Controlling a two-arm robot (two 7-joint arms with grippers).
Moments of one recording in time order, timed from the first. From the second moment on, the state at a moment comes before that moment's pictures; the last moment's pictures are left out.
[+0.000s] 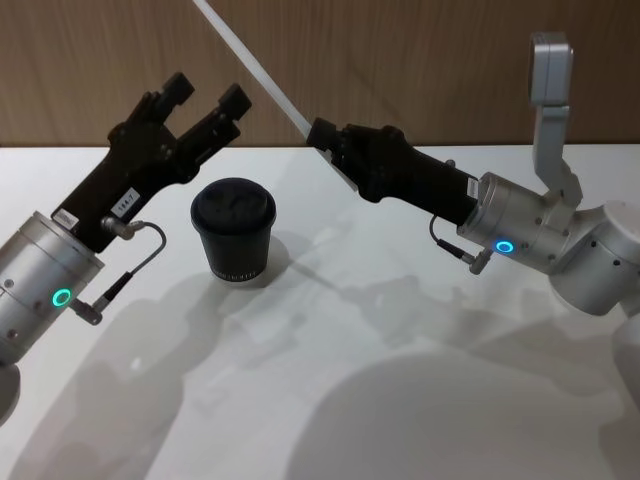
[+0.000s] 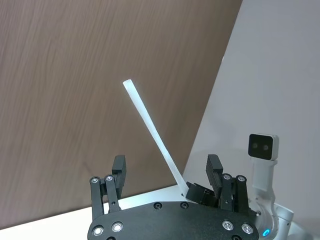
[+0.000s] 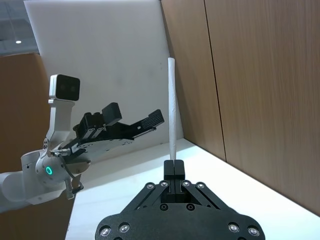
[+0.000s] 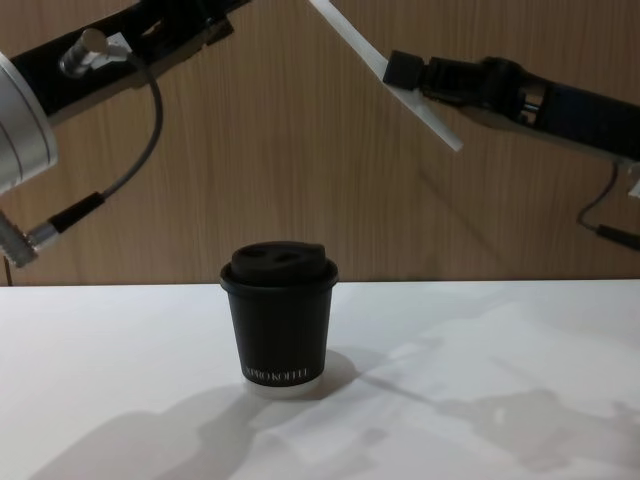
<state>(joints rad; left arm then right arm) -0.15 0.36 0.26 -1.80 -0.87 0.00 -0.44 0.47 0.29 -0.30 -1.34 0.69 0.15 1.01</state>
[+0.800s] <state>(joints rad) -0.21 0.29 0.28 -1.67 -1.03 0.01 -0.54 0.47 0.29 -0.30 -1.34 0.69 0.15 1.01</state>
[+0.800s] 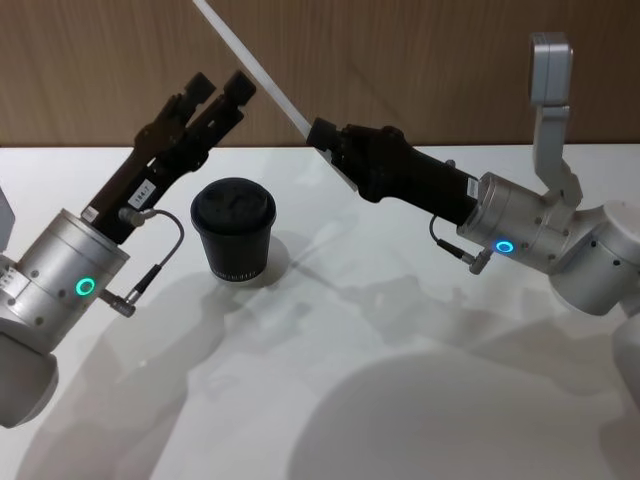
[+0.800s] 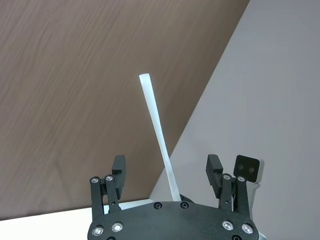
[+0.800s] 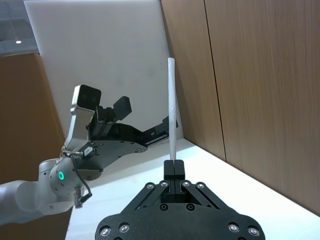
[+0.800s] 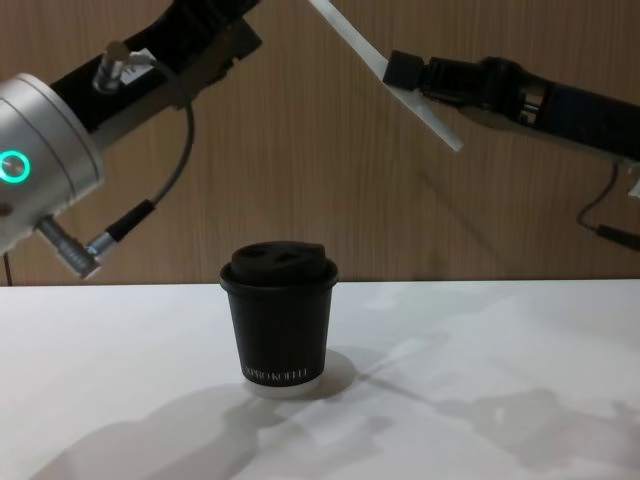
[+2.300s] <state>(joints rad) -0.39 0.22 0.37 -1.43 -1.12 0.02 -0.63 0.47 0.29 -0.30 -1.34 0.69 0.15 1.01</state>
